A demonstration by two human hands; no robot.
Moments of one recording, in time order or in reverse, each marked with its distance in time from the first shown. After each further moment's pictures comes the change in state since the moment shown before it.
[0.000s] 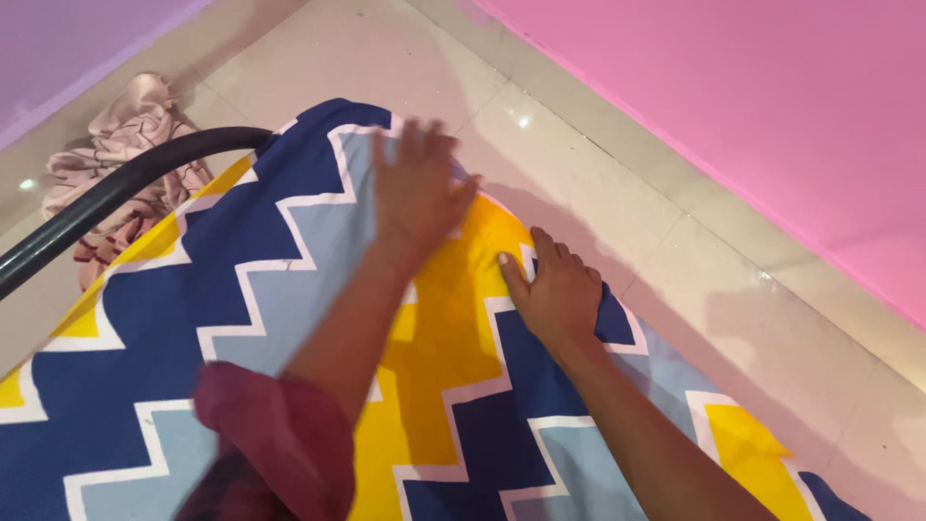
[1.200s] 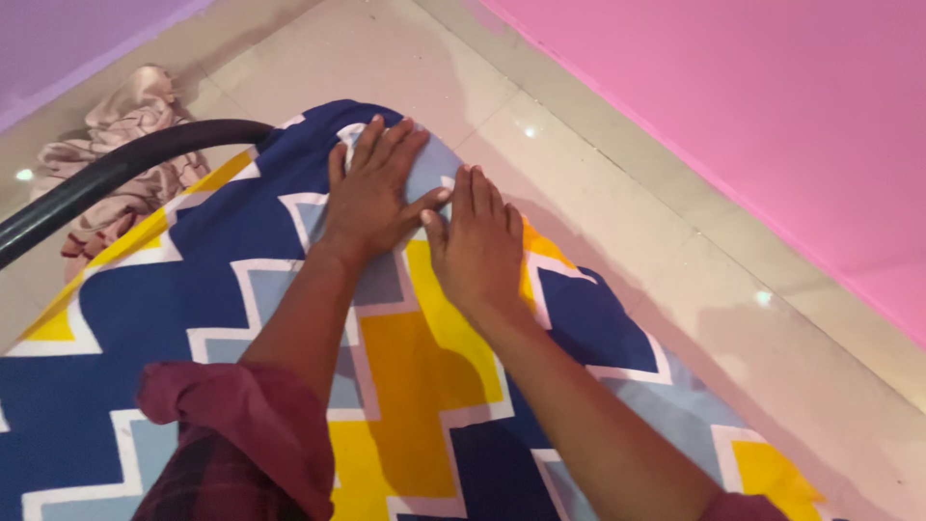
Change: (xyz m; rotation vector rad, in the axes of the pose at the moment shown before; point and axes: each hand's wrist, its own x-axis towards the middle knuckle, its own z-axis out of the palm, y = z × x) left_hand -0.014 -0.071 0.004 -0.202 -0.046 -0.001; right_hand 0.054 -0.093 0.036 0.033 0.461 -0.339
